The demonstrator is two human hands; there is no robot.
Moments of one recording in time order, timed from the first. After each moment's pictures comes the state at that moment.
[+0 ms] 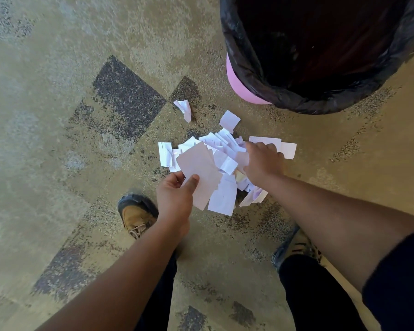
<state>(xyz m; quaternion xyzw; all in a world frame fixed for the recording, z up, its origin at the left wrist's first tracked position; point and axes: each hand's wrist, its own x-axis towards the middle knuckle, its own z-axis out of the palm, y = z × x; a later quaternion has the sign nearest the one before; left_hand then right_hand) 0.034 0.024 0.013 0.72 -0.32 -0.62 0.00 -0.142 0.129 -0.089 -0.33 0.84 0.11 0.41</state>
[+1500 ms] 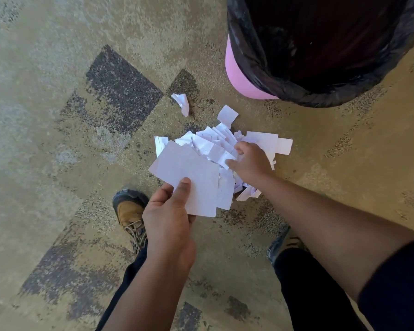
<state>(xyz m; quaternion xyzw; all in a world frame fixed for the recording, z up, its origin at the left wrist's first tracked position) 0.030 0.030 0.095 0.75 -0.17 -0.63 0.11 -0.119 0.121 -0.080 -0.19 0.84 -0.11 0.49</state>
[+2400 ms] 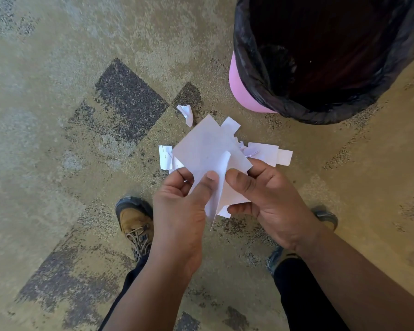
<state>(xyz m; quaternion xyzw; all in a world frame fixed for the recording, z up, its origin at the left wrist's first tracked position) 0.004 0.010 0.128 0.65 -0.27 -0.71 0.09 -0.112 0.099 0.109 0.06 0.57 -0.50 0.65</state>
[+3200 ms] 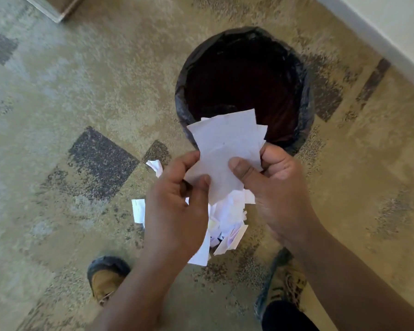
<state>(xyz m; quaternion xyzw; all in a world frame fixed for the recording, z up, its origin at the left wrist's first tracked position) -0.086 -0.014 0.154 0.49 -0.63 -0.60 0.09 -0.201 0.082 0.141 -0.03 0.68 -0.60 0.41</state>
